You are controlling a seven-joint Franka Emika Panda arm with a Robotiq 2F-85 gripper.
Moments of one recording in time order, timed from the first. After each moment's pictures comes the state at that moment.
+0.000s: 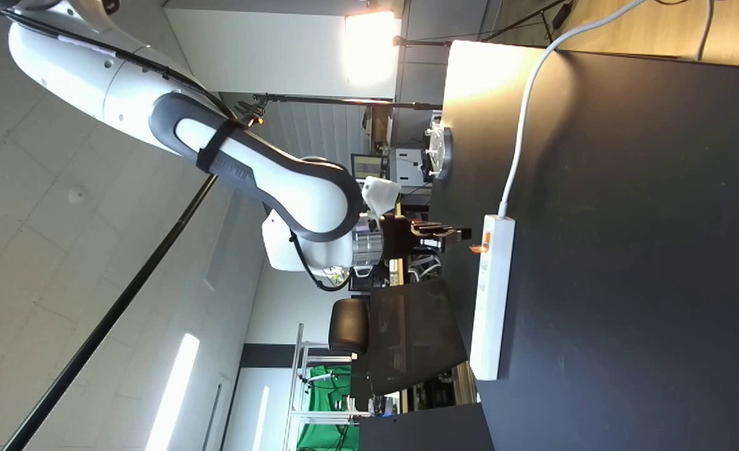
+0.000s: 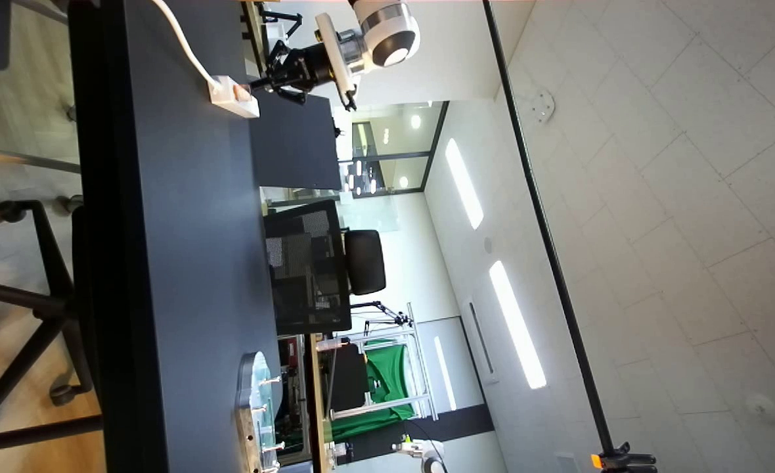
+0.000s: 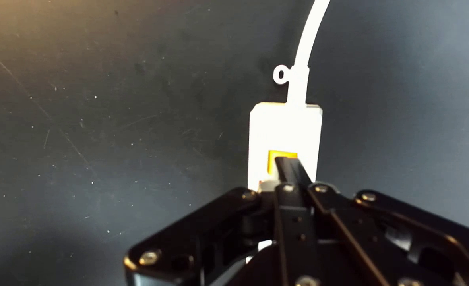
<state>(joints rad) 0.04 0.50 -0.06 -2.04 -0.42 2.61 -0.09</state>
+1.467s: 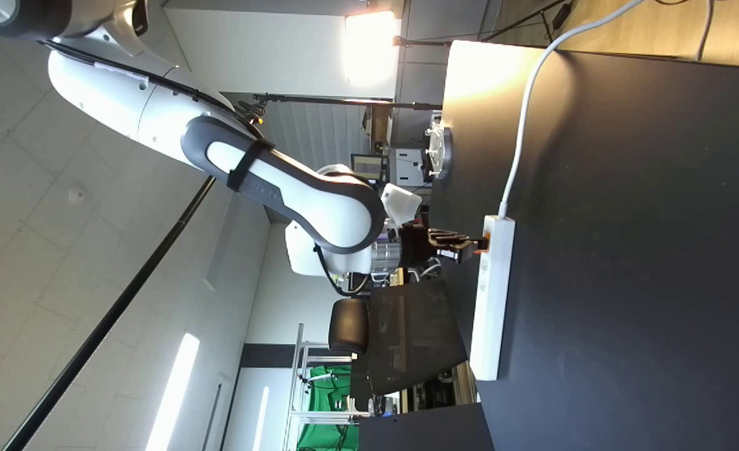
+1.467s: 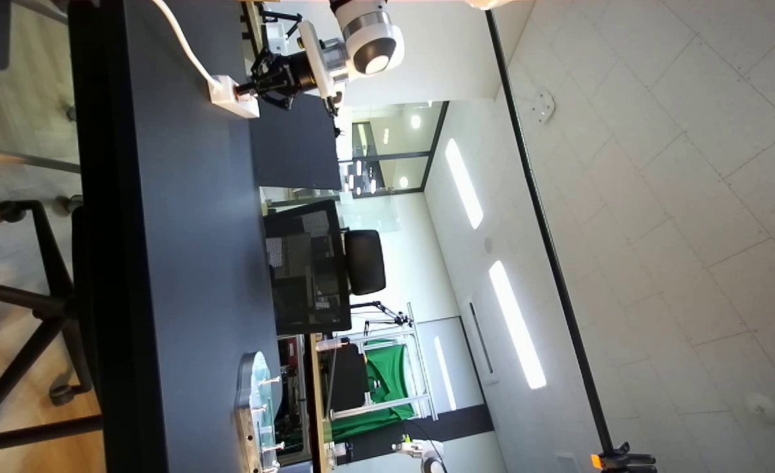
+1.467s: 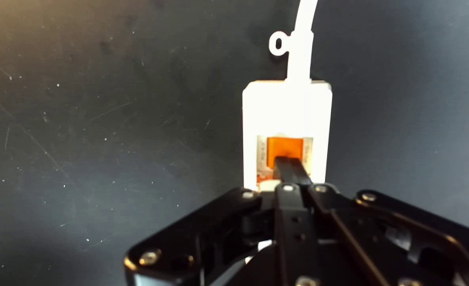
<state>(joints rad) 0.04 0.61 -0.07 -1.96 -0.35 2.66 -0.11</state>
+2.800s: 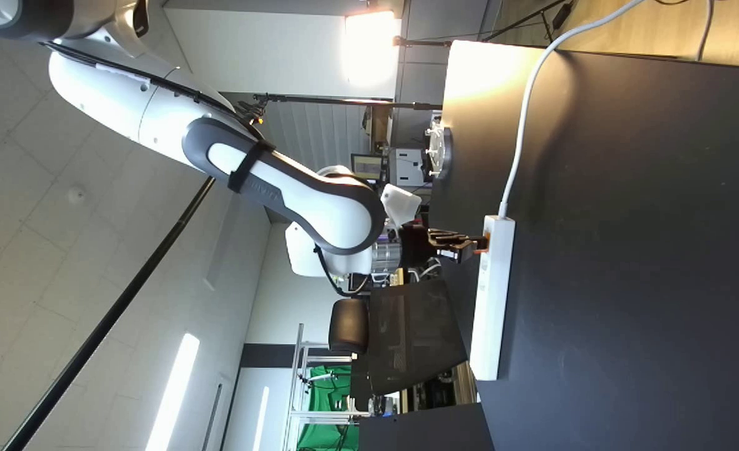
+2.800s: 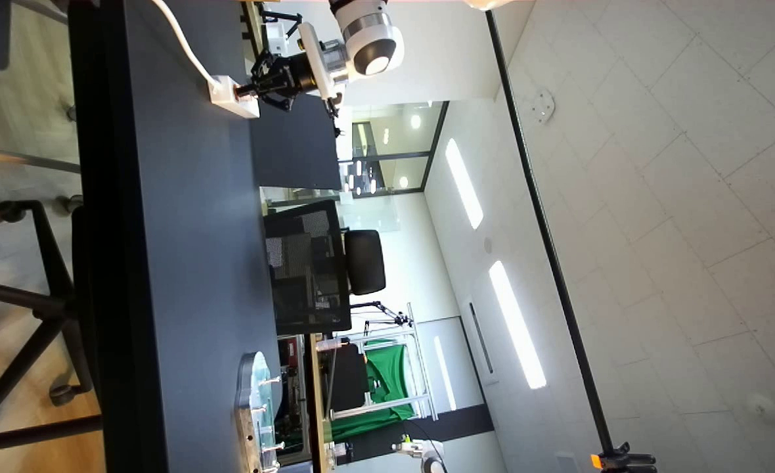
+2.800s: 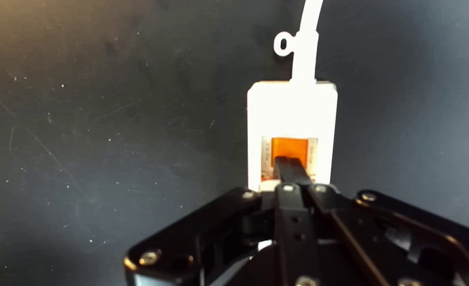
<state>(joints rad) 0.05 0.61 -0.07 -1.95 -0.35 2.65 -0.11</state>
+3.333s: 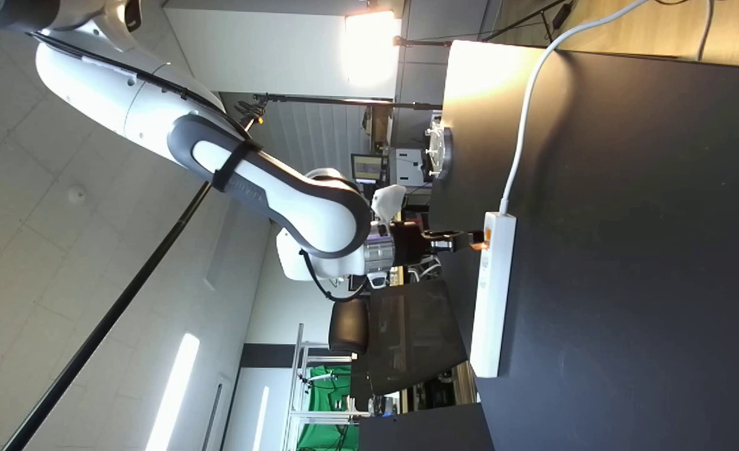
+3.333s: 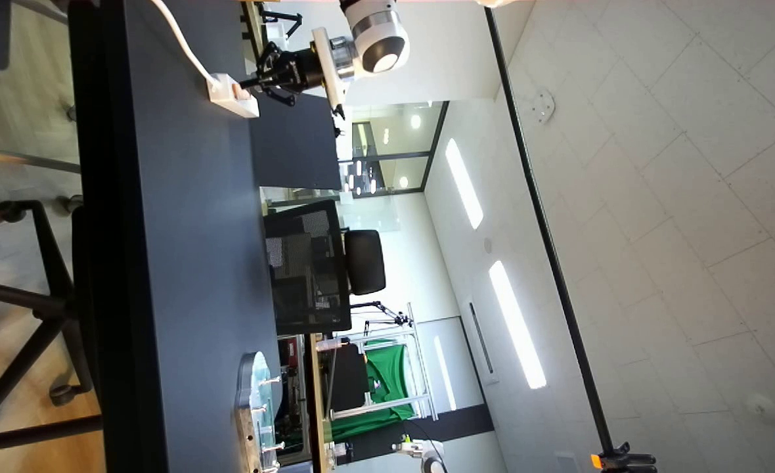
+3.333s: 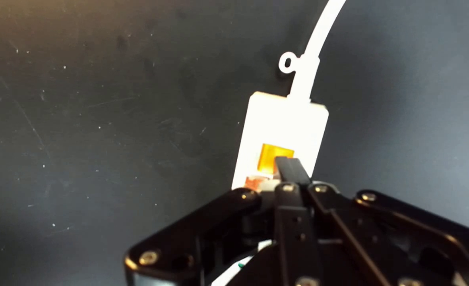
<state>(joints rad) 0.02 0.57 -0.03 -1.95 -0.35 2.53 -0.32</state>
